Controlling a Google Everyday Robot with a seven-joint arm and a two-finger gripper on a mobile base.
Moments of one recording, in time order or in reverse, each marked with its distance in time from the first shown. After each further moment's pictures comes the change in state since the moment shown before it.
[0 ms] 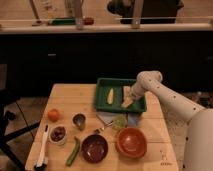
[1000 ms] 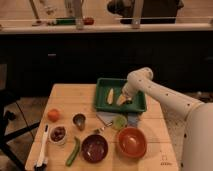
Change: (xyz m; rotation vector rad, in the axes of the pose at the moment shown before) arm -0.045 0.014 -0.007 0.114 0.025 0.025
